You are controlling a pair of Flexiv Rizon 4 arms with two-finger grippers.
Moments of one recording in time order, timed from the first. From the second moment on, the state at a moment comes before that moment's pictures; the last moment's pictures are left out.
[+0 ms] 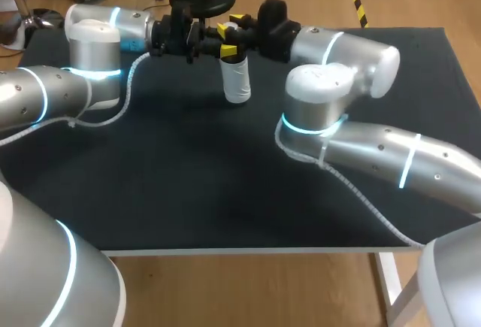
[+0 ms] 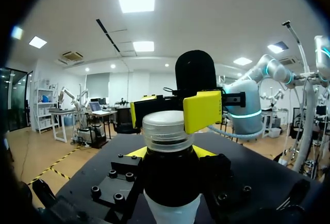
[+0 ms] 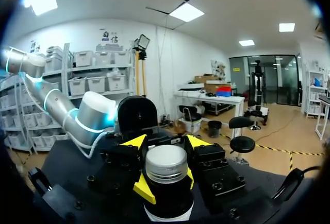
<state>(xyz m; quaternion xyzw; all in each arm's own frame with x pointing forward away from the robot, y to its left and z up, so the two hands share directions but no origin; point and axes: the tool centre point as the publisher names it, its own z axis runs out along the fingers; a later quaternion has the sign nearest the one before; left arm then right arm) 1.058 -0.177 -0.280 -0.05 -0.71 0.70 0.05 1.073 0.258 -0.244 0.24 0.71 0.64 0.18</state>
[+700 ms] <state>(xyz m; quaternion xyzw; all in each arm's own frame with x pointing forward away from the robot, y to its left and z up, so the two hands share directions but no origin) 1.056 -0.179 -0.280 -0.05 -0.71 0.70 0.05 1.058 0.254 -0.240 0.04 0.72 0.69 0.03</state>
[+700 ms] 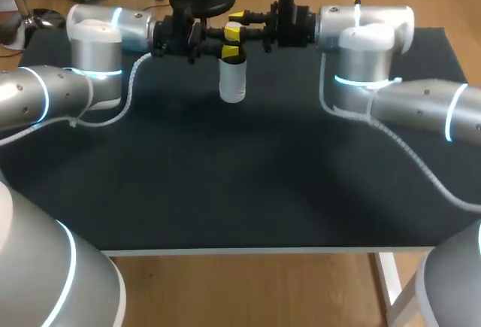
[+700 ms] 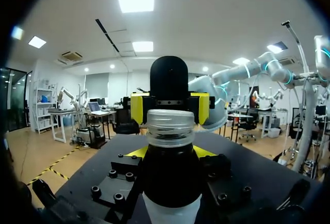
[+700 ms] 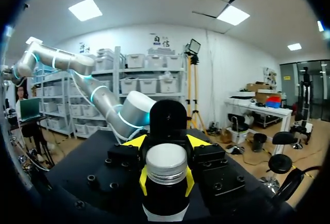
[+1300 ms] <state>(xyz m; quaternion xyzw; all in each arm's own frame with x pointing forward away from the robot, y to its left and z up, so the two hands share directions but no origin) 1.056 -0.179 -0.278 -0.05 -0.71 0.70 0.05 1.053 0.251 -0.227 -0.08 0.69 0.72 -0.10</state>
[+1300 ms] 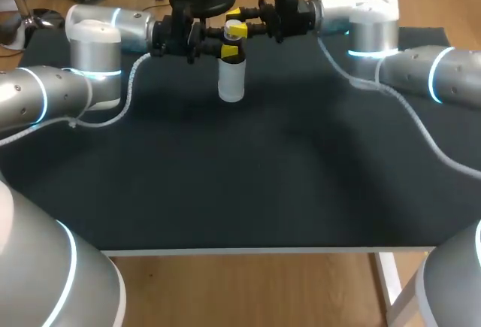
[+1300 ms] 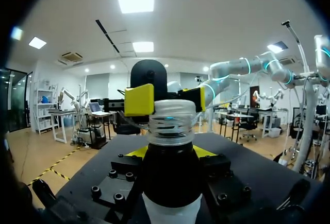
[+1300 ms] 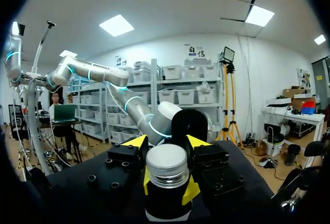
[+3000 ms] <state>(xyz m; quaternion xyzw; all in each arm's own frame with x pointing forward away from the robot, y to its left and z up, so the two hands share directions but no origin) 1.056 -0.179 -0.278 -0.05 -0.71 0.70 0.05 1.098 0.043 -0.390 0.05 0.78 0.62 -0.09</state>
